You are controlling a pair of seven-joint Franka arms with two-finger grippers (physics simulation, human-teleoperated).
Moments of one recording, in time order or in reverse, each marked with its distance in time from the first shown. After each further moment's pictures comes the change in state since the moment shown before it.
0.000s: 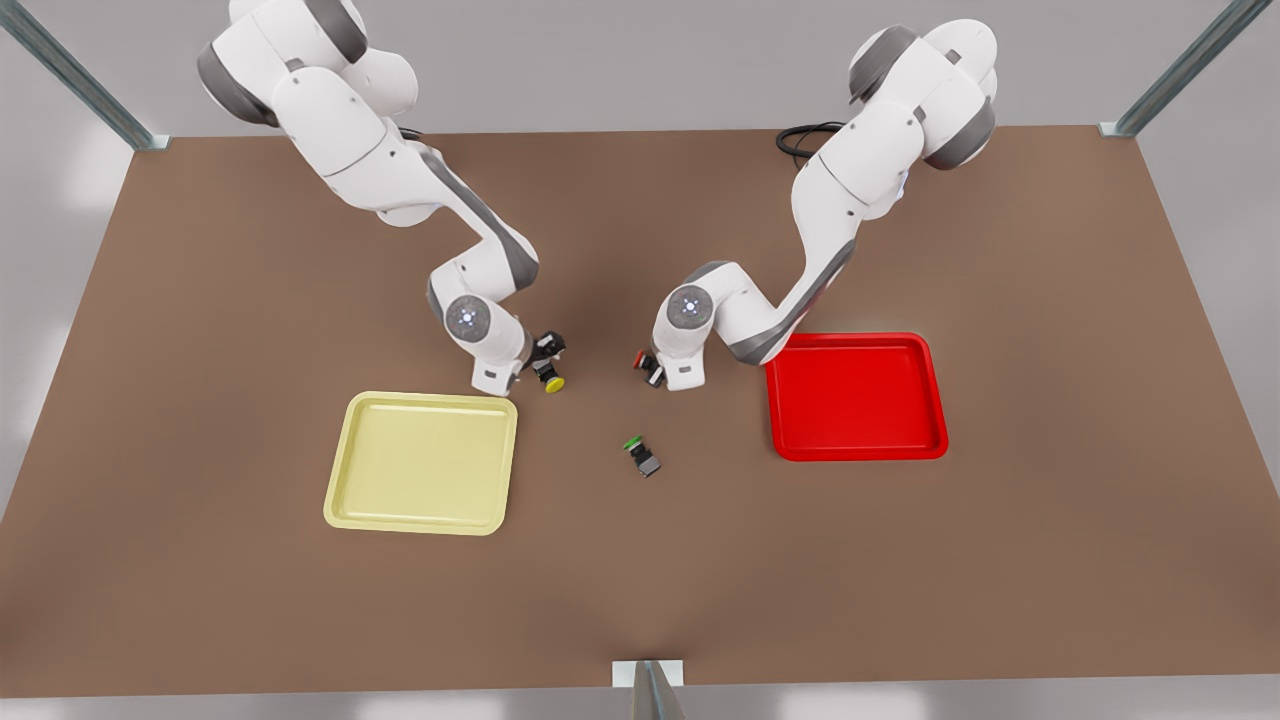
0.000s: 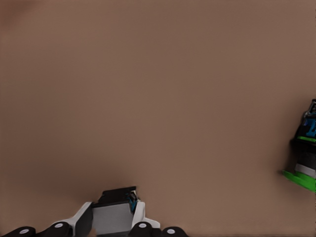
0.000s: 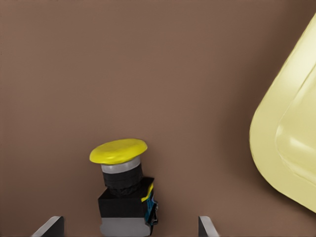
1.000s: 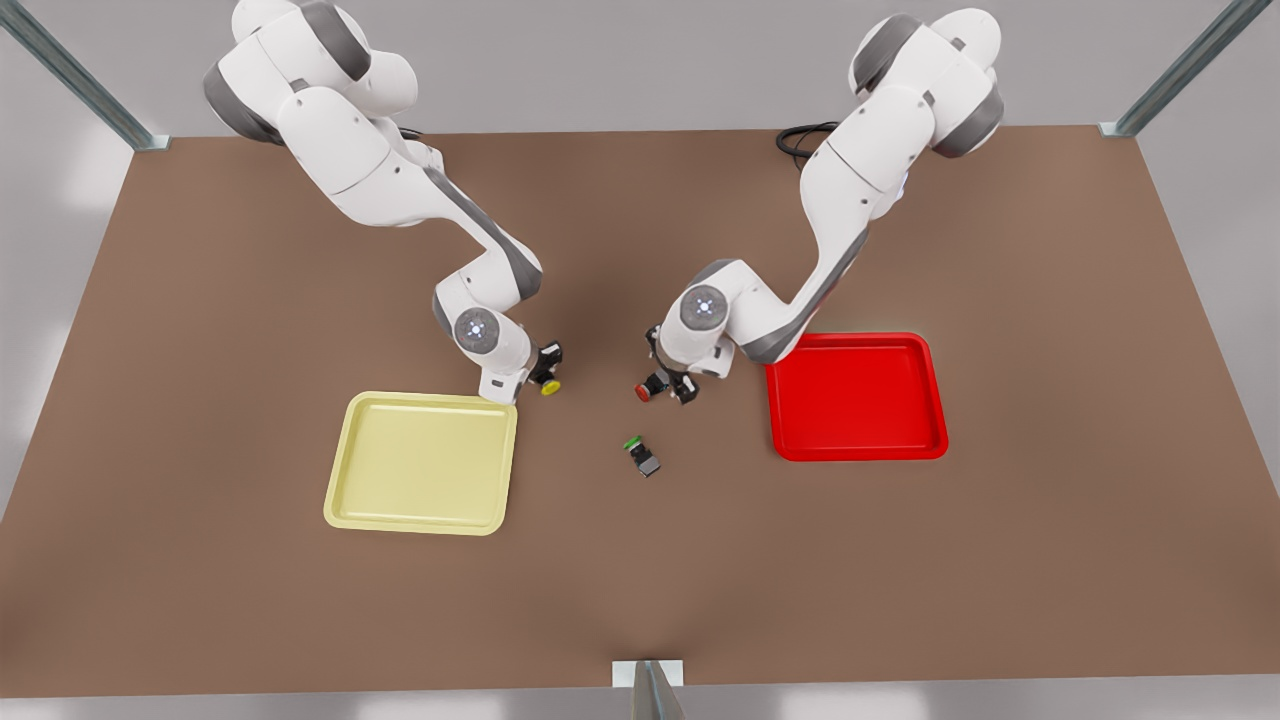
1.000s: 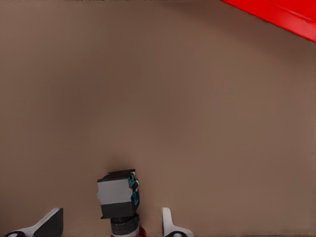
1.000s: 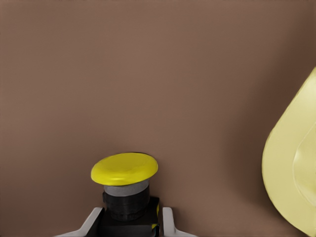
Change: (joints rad) left arm -0.002 -0.052 0.030 0.017 -0.050 0.035 -0.973; right arm -0.008 0.071 0.000 0.058 -0.068 -0.015 0.018
